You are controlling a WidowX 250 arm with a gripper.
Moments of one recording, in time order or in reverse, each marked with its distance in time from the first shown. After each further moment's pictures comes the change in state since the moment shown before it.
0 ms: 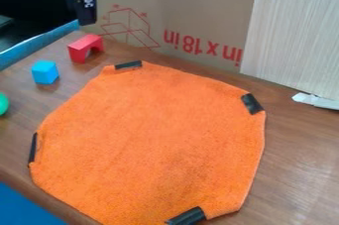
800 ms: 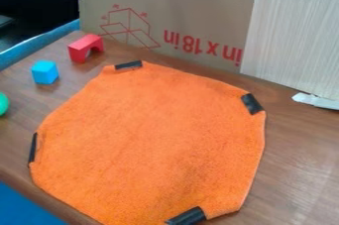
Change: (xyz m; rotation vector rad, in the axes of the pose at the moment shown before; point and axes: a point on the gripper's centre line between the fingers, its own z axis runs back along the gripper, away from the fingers) arm -0.014 -0.004 0.047 0.036 0.124 0.170
